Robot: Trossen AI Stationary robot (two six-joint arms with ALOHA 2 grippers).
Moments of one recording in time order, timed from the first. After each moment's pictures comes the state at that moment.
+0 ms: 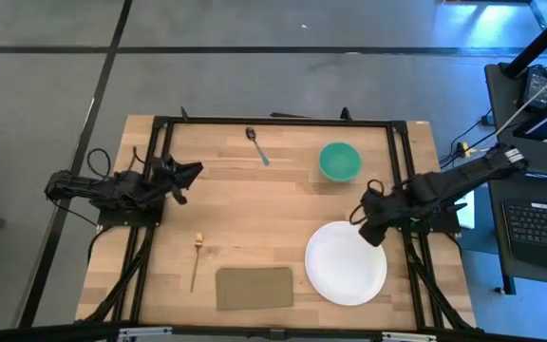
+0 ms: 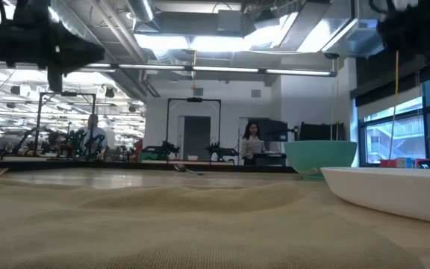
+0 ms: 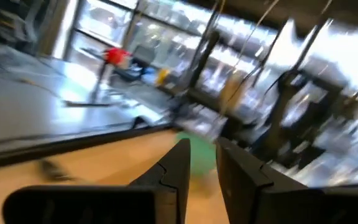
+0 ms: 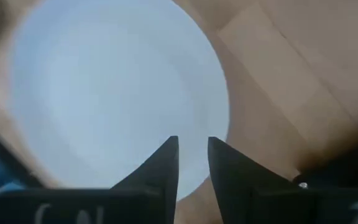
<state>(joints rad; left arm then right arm) -0.13 0.02 0.03 0.18 -0.62 -0.38 0.36 1.05 0.85 -1.13 -0.04 1.12</state>
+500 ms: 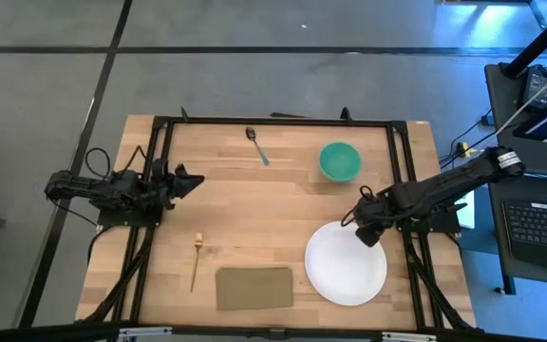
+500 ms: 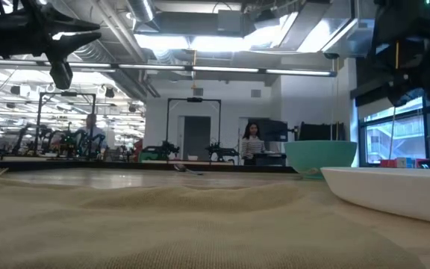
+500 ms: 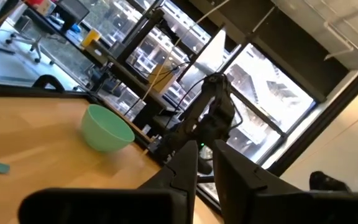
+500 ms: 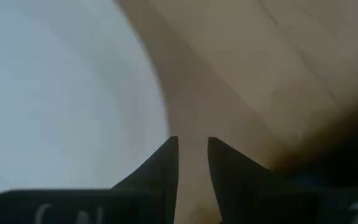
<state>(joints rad) -0.13 0.02 0.03 0.23 -0.35 -0.68 0.28 1.15 0.62 -1.02 -0.09 1.09</state>
